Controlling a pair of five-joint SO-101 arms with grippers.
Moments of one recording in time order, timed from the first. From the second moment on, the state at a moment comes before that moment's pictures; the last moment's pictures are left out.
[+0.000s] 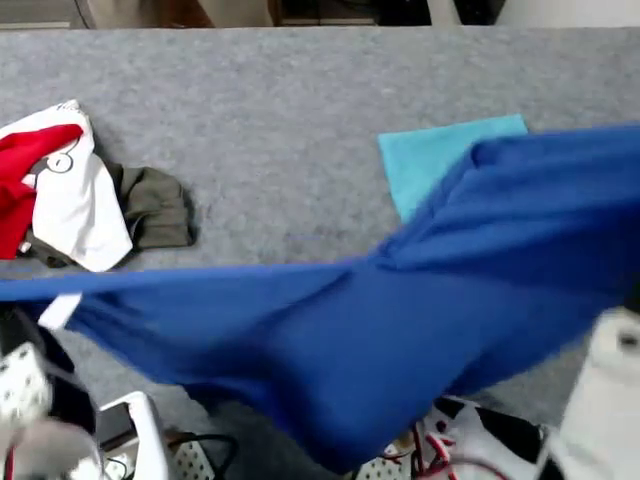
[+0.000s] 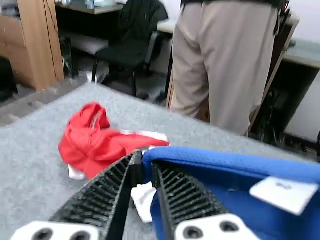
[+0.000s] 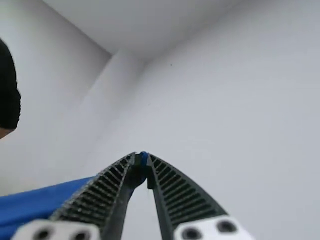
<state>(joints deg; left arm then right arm) -30.2 -70.9 -6.2 99.7 -2.9 12.0 -21.1 -88.8 78.5 22.4</state>
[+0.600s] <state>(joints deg) -17.0 -35.3 13.6 57.8 4.7 1.1 -19.7 -25.1 52.4 27.6</state>
